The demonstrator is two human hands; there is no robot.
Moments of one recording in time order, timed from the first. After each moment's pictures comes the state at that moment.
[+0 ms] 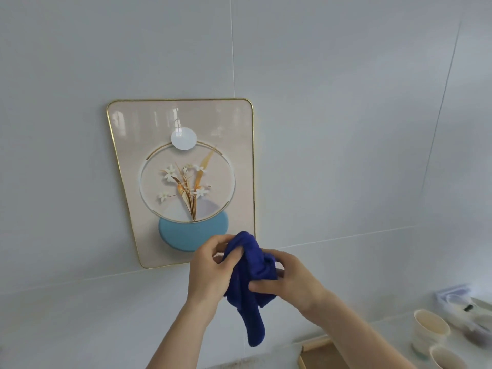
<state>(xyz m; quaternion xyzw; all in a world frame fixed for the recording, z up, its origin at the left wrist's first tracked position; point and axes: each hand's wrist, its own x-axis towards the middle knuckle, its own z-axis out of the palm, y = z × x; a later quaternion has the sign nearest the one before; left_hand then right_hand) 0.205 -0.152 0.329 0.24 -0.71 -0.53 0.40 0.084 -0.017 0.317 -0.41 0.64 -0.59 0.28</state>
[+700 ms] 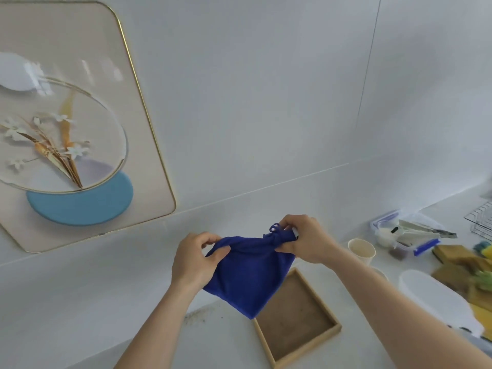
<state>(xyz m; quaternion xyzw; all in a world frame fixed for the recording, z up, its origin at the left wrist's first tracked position) 0.096 -0.092 0.230 0.27 -0.84 -0.41 0.22 -0.070 0.110 0.244 -0.34 0.85 -0.39 0.10</state>
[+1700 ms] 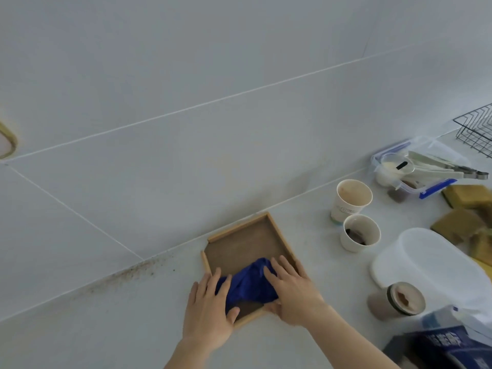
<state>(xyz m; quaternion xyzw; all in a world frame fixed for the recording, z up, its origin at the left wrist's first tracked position) 0.039 0.006 -0.055 0.23 -0.95 -0.11 -0.15 -0.106 0.176 -0.032 -0.43 0.86 0.02 0.28</state>
